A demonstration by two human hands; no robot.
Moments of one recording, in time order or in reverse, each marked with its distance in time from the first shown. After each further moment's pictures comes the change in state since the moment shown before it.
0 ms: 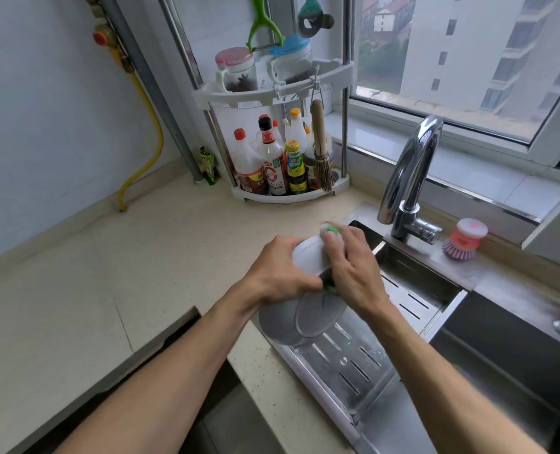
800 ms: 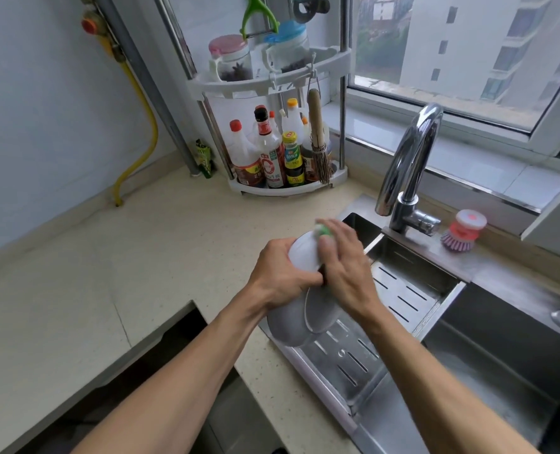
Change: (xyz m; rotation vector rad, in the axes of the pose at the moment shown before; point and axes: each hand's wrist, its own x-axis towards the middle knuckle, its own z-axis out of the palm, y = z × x) left_hand 0.000 -0.015 0.023 -0.174 0.130 -0.021; right_hand -0.007 0.015 0.010 -0.037 -0.024 -0.016
